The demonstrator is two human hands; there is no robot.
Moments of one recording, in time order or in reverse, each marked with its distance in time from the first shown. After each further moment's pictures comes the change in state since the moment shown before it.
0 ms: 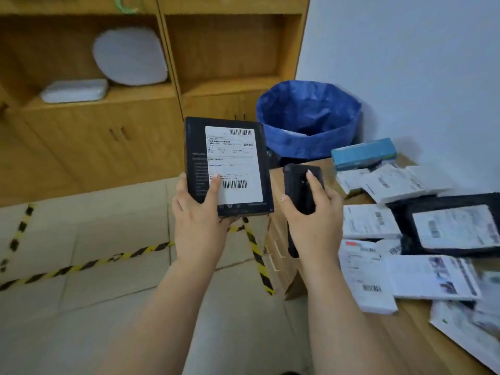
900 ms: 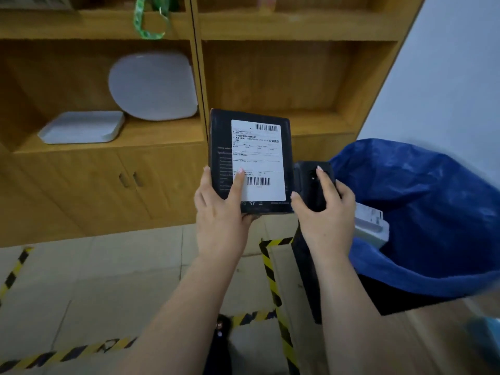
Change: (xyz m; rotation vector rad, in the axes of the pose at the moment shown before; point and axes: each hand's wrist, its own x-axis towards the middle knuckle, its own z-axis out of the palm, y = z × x) left_hand 0.505 -0.092 0.136 0.061 0.035 -0.035; right_hand 0.411 -0.107 0.366 0.057 -0.059 -0.088
